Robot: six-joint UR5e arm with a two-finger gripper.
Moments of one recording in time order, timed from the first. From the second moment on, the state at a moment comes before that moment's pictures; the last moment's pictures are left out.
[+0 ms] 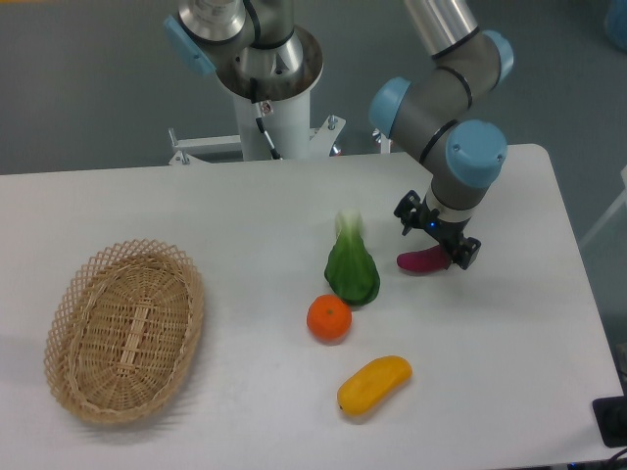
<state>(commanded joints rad) 2.73 -1.97 -1.84 -0.92 1.59 1.60</state>
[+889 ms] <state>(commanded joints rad) 2.74 -2.00 -1.90 -0.83 1.59 1.61</state>
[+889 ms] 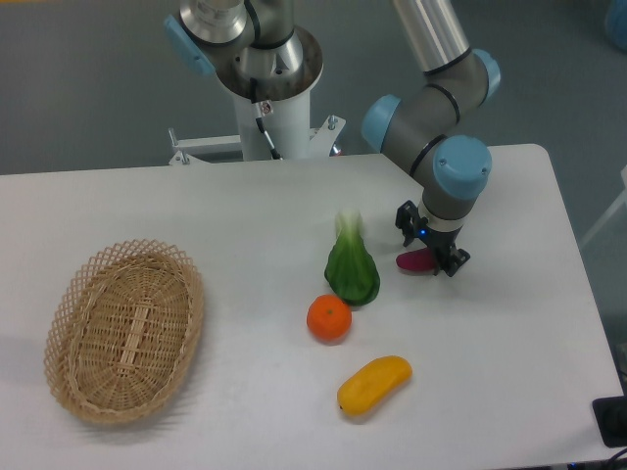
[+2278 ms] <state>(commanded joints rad) 2.78 -1.85 -1.72 -1.02 1.58 1.47</state>
